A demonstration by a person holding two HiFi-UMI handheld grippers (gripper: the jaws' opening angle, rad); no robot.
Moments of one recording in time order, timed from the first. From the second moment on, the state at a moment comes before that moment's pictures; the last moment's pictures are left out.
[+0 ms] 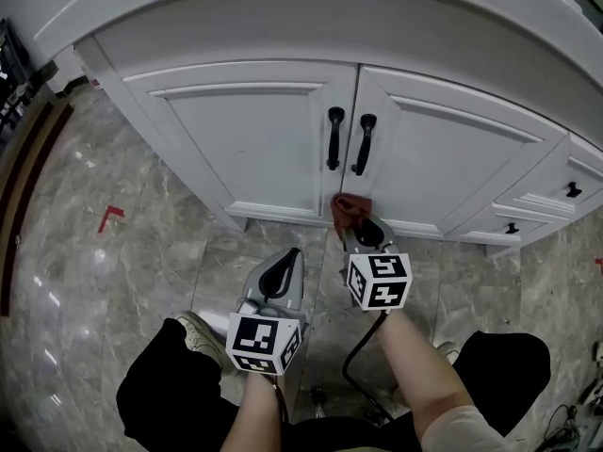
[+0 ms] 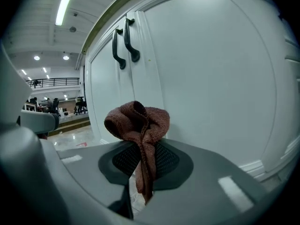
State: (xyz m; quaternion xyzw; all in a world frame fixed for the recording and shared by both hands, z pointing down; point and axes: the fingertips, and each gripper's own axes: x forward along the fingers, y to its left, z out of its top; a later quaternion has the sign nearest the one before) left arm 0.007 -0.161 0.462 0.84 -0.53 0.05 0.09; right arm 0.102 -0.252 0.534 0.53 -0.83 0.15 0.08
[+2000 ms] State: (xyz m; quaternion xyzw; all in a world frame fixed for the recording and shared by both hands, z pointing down) left arm 0.053 -0.165 0.501 0.86 -0.49 0.09 0.12; right arm 0.164 -0.222 0.567 0.56 -0.80 0.19 0.09
